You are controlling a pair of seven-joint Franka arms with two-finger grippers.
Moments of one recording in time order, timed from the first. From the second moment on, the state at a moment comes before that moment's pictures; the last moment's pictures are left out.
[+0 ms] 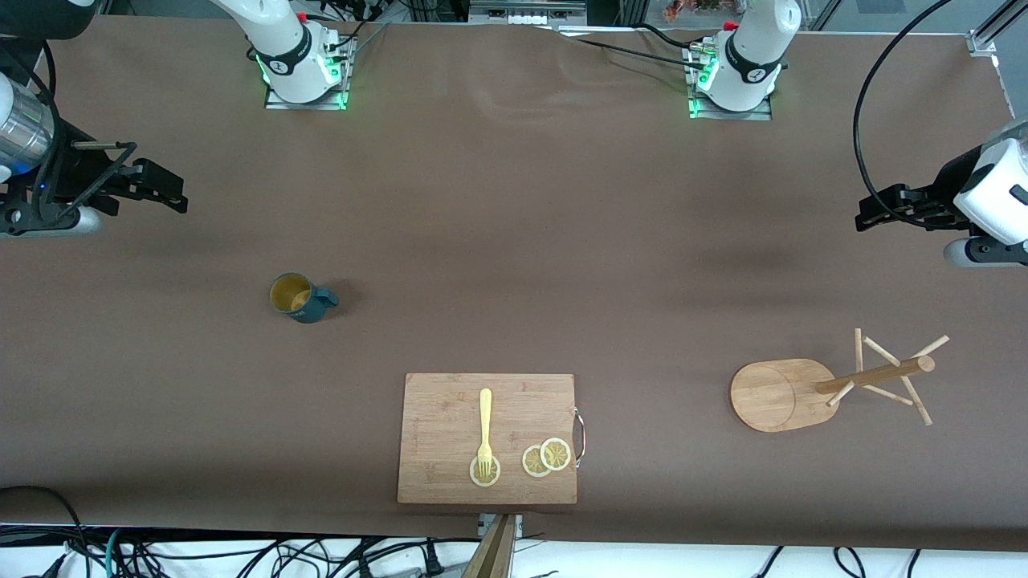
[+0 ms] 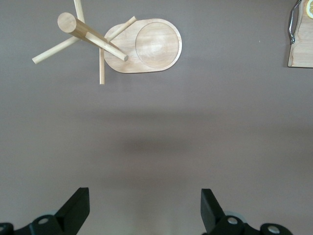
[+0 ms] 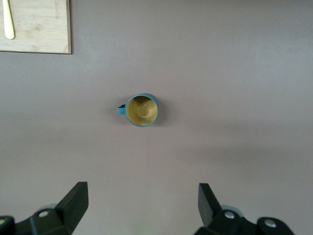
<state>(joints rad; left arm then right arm) 0.07 0.17 -0.10 -1.42 -0.01 1.45 -0.08 0.18 0.09 -0.10 -1.51 0.03 1.54 0.03</state>
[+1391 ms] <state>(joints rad) 0.06 0.15 -0.10 -1.42 -0.01 1.45 -0.08 0.18 0.12 -0.09 -1.51 0.00 1.53 0.03</state>
